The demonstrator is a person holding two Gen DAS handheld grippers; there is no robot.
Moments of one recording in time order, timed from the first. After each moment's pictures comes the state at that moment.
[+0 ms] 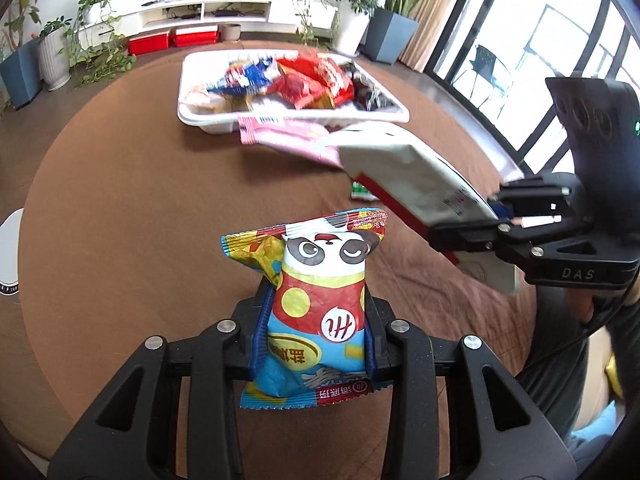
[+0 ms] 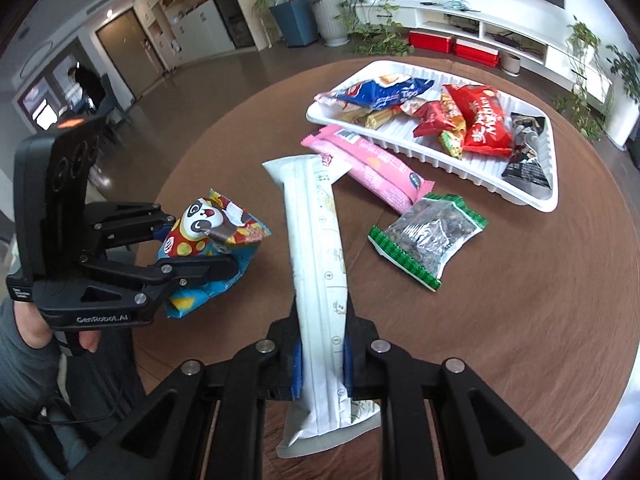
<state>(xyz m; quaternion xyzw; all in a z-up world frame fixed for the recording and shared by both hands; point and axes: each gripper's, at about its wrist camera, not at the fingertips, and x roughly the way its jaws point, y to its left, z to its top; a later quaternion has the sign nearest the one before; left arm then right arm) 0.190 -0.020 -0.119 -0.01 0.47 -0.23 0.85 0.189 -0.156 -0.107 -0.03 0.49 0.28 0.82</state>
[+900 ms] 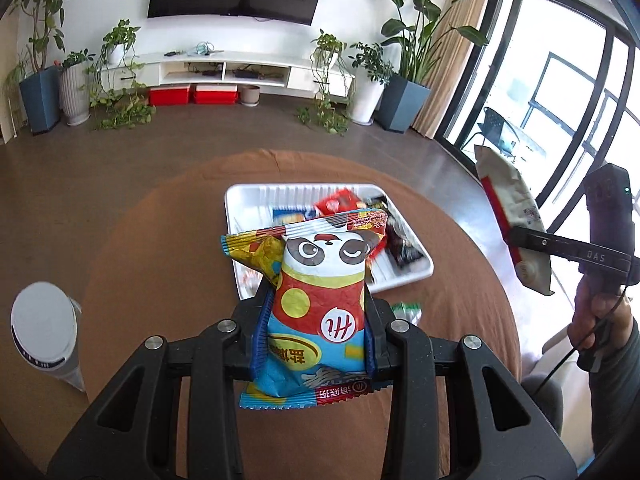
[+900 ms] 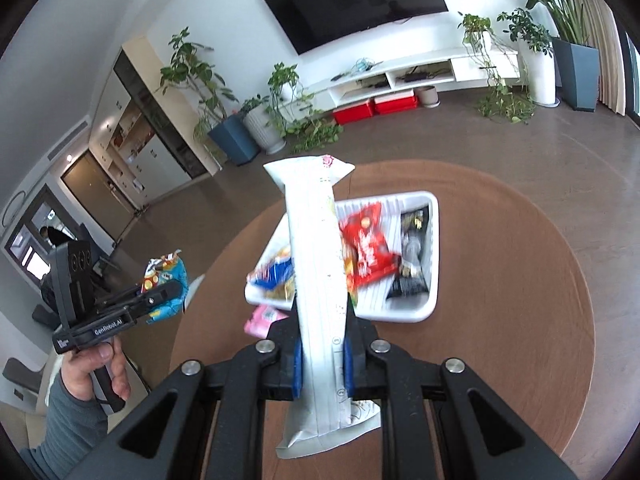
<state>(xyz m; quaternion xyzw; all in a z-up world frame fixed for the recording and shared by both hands) 0.281 0.025 0.005 -0.04 0.38 -0.20 0.90 0.251 -0.263 -0.008 0.16 0.38 0.19 0.89</state>
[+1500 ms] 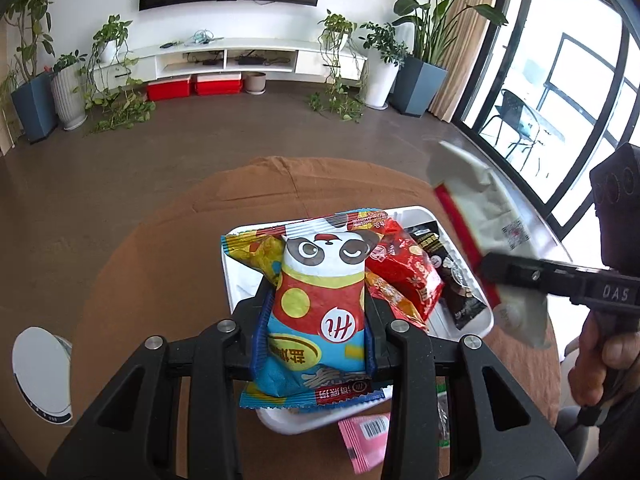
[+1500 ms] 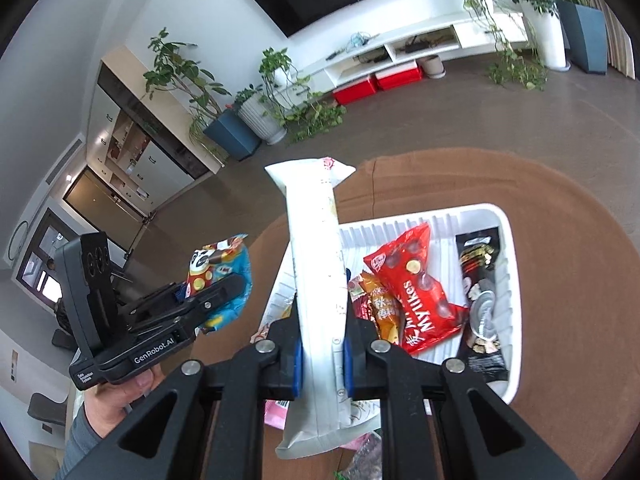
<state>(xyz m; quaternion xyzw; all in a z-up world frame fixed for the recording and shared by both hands) 0.431 -0.008 -0.029 -0.01 0.42 -0.19 0.89 0.377 -0.212 -0.048 0.21 0.43 0.20 0.86</state>
